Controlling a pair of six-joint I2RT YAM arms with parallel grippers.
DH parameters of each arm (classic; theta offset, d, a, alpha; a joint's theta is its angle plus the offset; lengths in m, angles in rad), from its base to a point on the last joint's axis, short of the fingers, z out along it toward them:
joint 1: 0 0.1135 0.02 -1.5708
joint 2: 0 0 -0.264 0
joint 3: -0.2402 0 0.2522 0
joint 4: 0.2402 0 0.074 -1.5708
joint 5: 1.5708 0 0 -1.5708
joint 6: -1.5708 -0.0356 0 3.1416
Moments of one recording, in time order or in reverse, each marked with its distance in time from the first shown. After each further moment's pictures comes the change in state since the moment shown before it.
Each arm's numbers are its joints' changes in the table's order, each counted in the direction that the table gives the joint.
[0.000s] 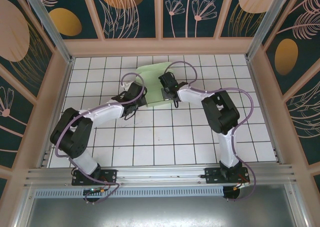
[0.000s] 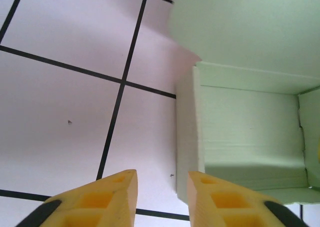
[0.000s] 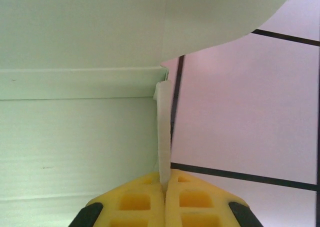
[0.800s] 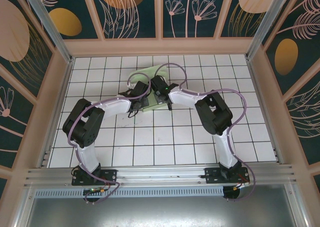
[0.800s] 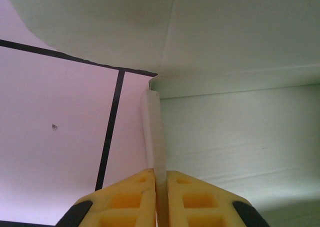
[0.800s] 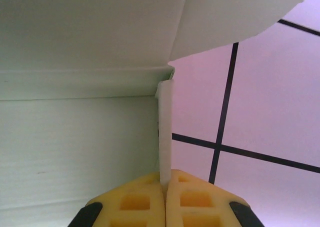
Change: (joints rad) left arm 0.005 0.184 -0.120 0.077 0.011 -0.064; right arm 0.106 0.064 -0.102 0.110 0.092 0.005
